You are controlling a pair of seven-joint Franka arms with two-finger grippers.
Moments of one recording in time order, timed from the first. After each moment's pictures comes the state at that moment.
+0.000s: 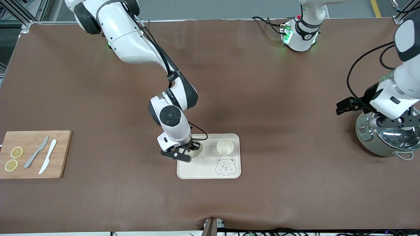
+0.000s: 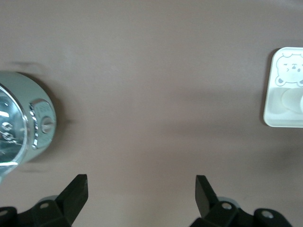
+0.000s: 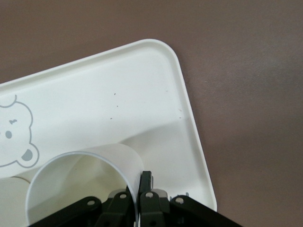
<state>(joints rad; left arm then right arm) 0.12 0.17 -0.21 -1.53 0.00 1.68 -0.11 0.63 0.89 -0.09 -1.25 0.06 2.26 0.79</state>
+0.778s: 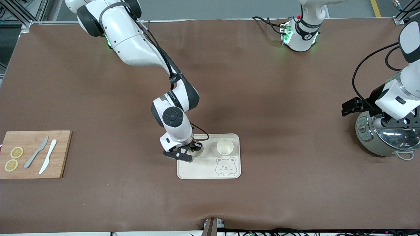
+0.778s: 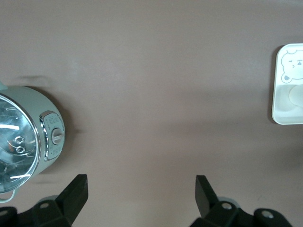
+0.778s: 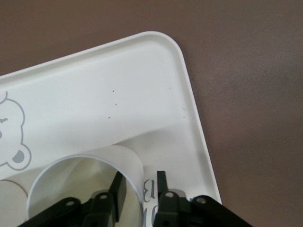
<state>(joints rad) 0.10 0.17 -0.20 -1.54 0.02 1.70 -0.06 0.63 0.91 -0.09 -1.25 0.06 2.29 0.79</state>
